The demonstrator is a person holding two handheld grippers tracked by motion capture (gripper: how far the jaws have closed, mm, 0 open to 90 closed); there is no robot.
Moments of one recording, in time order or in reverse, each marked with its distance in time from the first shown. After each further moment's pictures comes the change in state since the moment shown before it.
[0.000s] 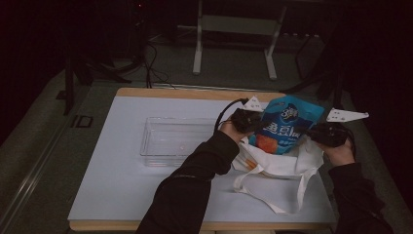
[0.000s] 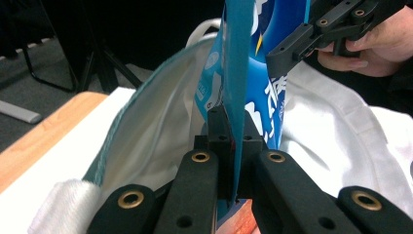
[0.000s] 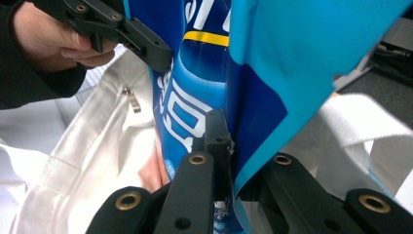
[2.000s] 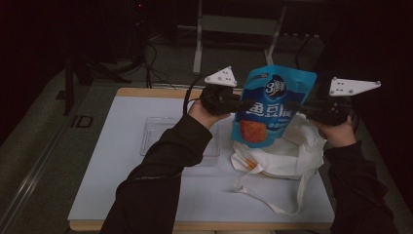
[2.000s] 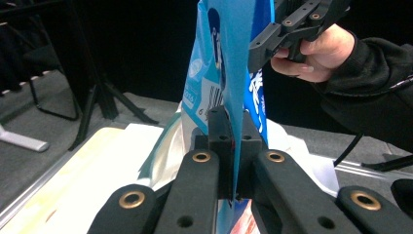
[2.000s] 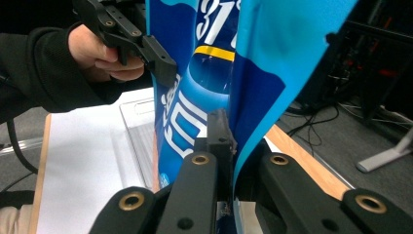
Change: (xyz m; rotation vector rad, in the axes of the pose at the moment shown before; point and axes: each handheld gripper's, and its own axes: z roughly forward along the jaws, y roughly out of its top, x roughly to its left) left arm -0.008 0.059 -0.143 -0.074 -0.043 0.033; right arm 0.060 0.123 -0.006 -0.133 0.157 -0.153
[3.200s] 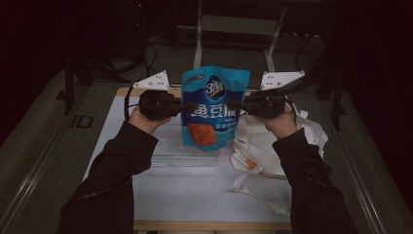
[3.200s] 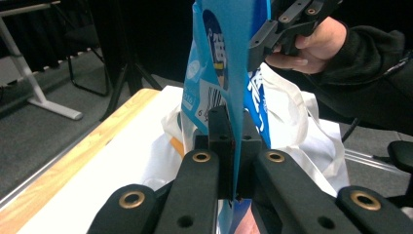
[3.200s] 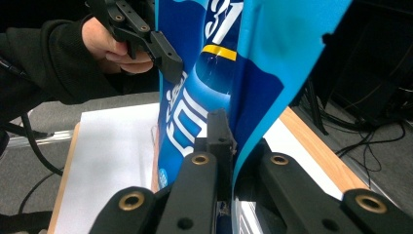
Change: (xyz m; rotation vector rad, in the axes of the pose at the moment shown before) left arm 0.020 -0.060 -0.123 0.014 0.085 -0.051; right arm 0.035 0.035 0.129 0.032 0.170 -0.039
